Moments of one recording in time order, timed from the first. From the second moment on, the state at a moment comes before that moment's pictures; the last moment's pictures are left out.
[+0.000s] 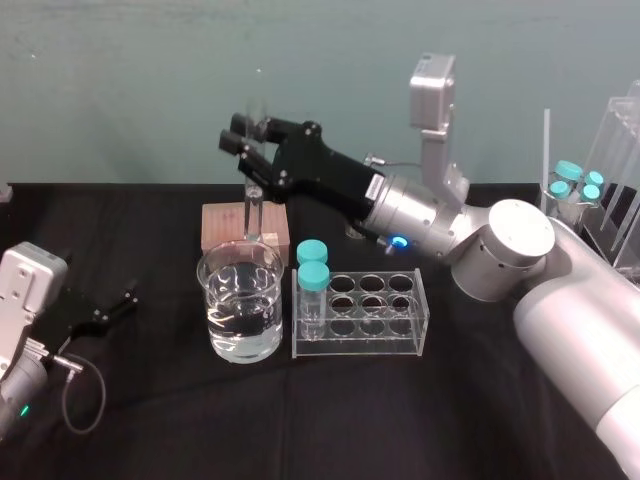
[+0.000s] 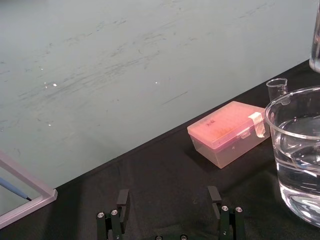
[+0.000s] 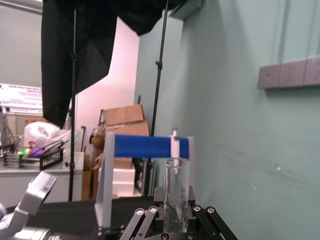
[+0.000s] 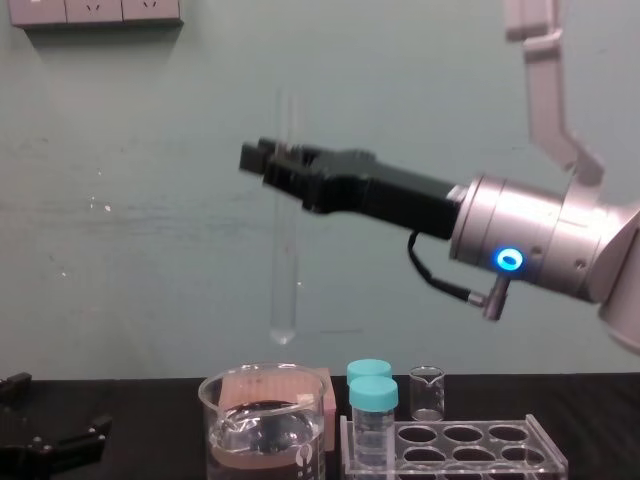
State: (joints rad) left arm -0.20 0.60 0.45 -1.41 -0.25 -0.12 0.03; right arm 0.72 0.17 -0.53 -1.01 0.55 -0.29 0.84
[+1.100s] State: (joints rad) left arm -0.20 0.60 0.45 -1.41 -0.25 -0.12 0.03; right arm 0.43 0.39 -0.34 -1.42 0.50 -0.20 0.53
